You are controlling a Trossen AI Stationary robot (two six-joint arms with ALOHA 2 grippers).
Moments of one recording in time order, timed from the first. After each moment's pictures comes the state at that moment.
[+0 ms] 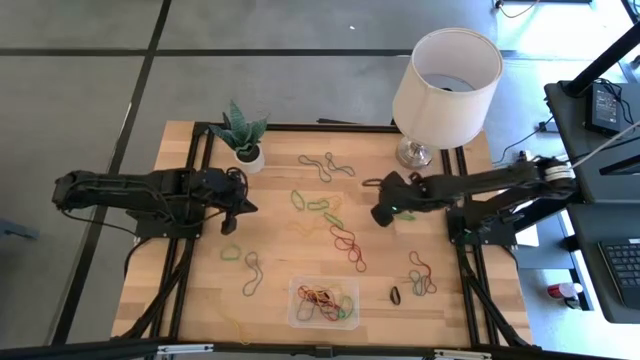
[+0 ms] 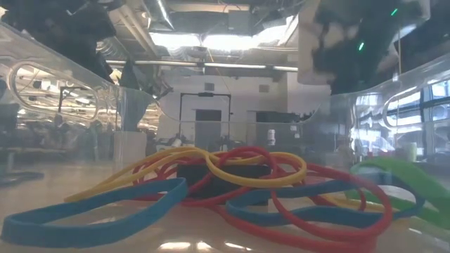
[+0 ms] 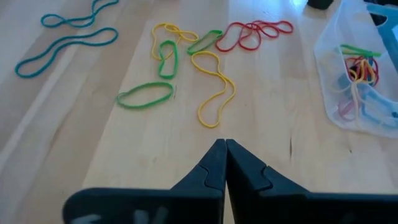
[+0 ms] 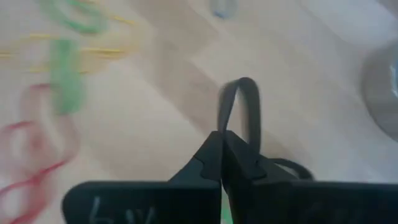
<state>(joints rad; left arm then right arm) 0.09 0.64 0.46 -0.49 0.08 -0.15 0.07 1.28 0.83 -0.73 0.43 0.77</state>
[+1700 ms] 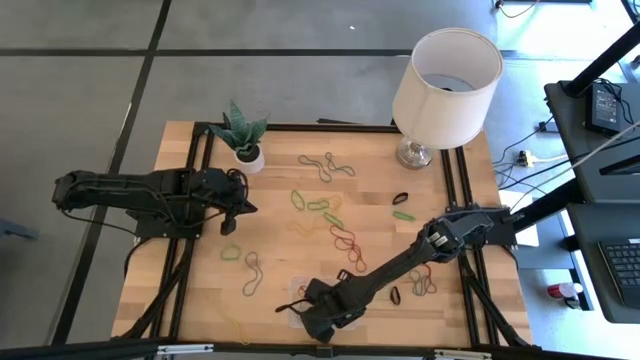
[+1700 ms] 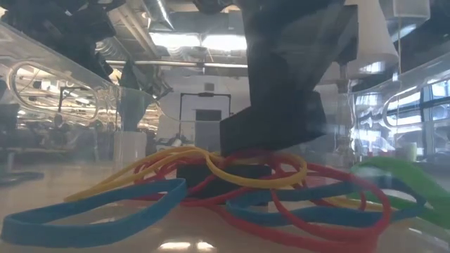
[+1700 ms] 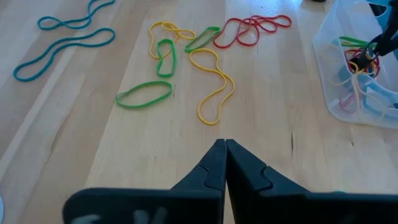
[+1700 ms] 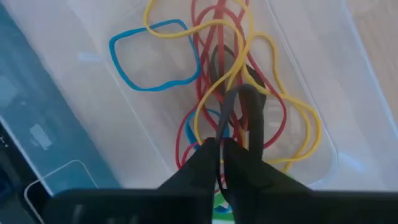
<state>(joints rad) 0.09 0.64 0.46 -0.50 0.09 -0.12 0.55 2.43 2.20 -1.15 0.08 1.07</state>
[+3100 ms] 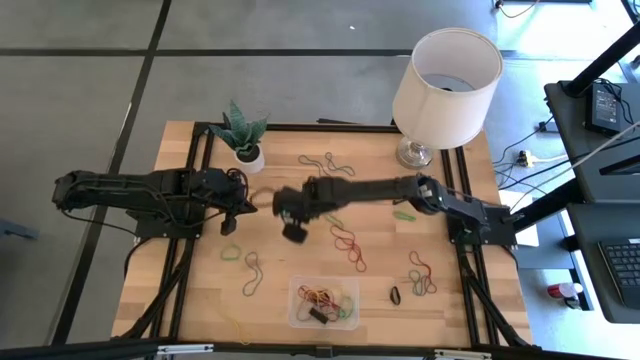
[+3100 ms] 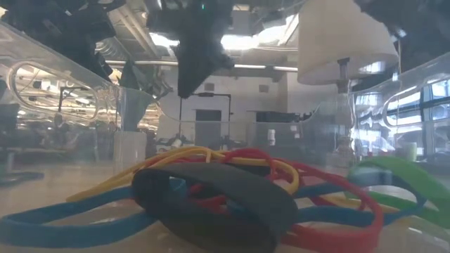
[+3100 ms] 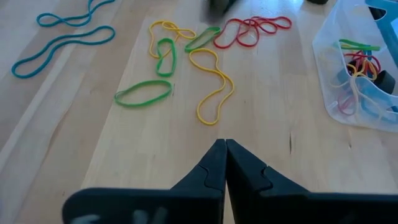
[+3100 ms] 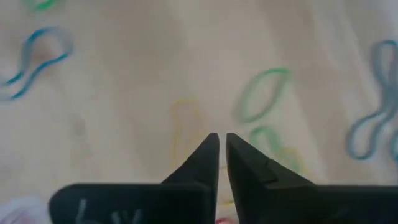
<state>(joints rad) 0.09 0.64 0.46 -0.50 0.09 -0.14 0.06 2.37 2.35 -1.17 0.22 0.41</state>
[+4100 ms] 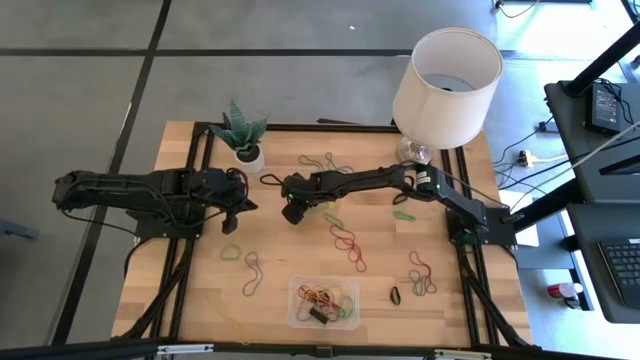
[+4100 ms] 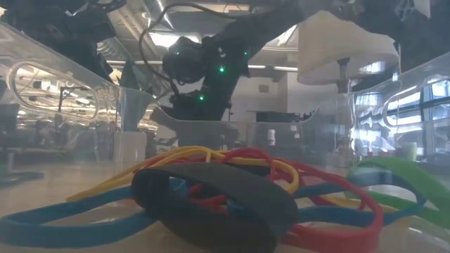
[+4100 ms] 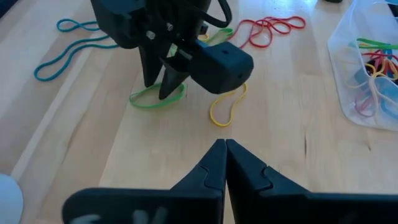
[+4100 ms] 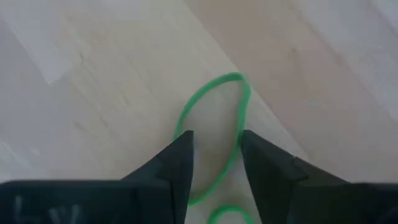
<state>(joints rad) 0.09 0.64 0.46 -0.50 0.04 -0.12 -0.09 2.38 1.84 -0.60 0.19 0.54</state>
